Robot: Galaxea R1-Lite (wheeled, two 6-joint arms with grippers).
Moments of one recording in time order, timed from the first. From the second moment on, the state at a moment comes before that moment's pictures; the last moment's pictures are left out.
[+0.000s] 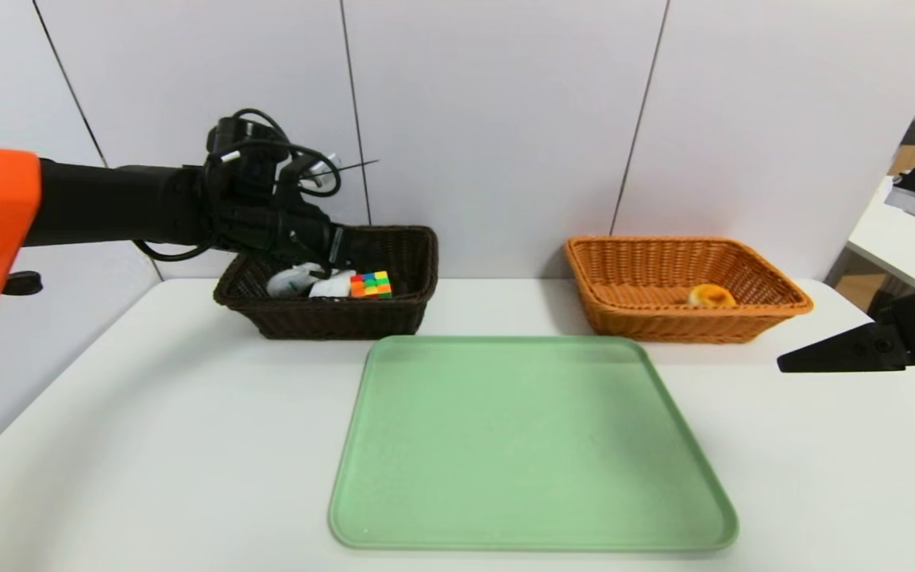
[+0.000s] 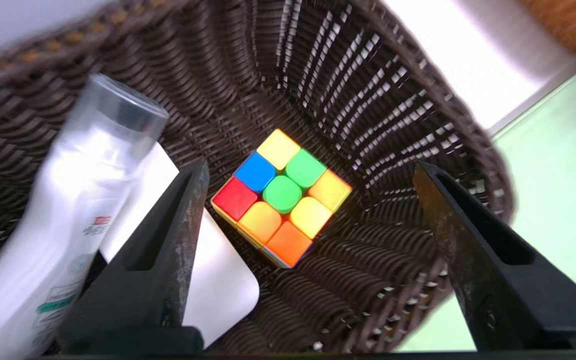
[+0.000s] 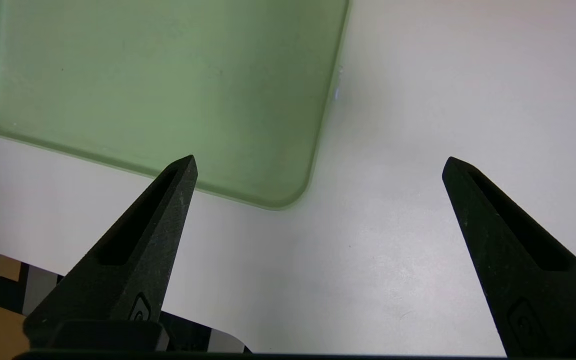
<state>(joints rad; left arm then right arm) -0.21 2.08 -1.73 0.17 -0.41 0.12 0.16 1.36 -1.31 0.83 0.17 0.05</state>
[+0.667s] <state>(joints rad) -0.21 1.67 -1.55 0.41 -0.22 -0.03 0.16 1.19 -1.29 0.83 0.18 0.04</state>
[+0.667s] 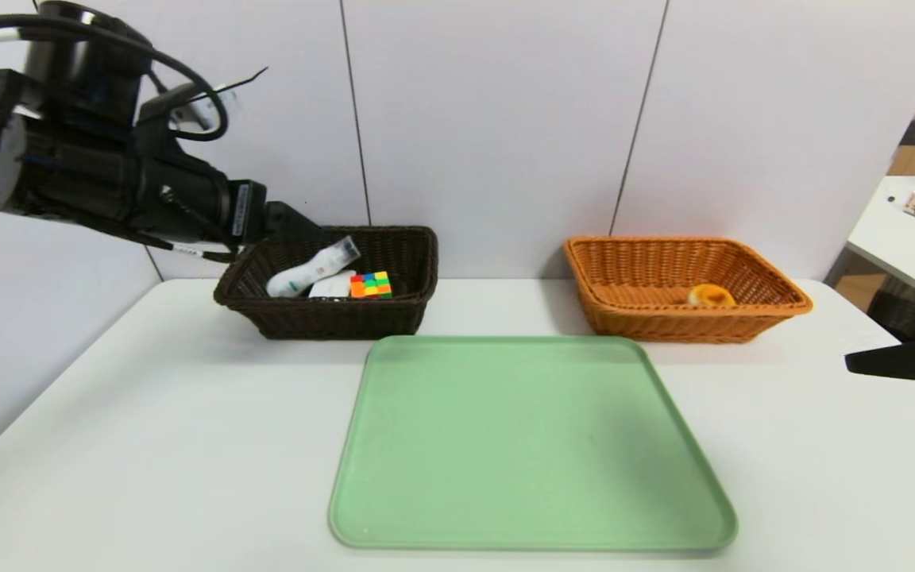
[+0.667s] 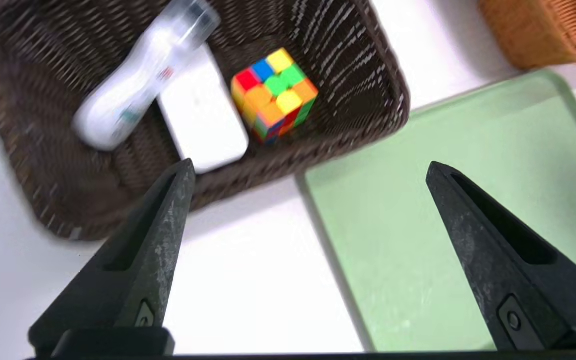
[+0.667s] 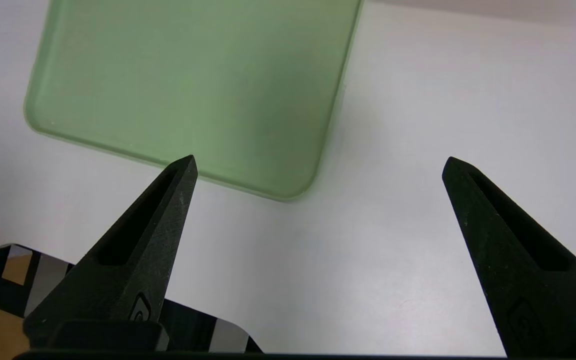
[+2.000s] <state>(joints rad) 0.02 0.56 -0.70 0.43 -0.07 -0.03 0.11 0.47 -0.93 0.85 0.19 -0.04</state>
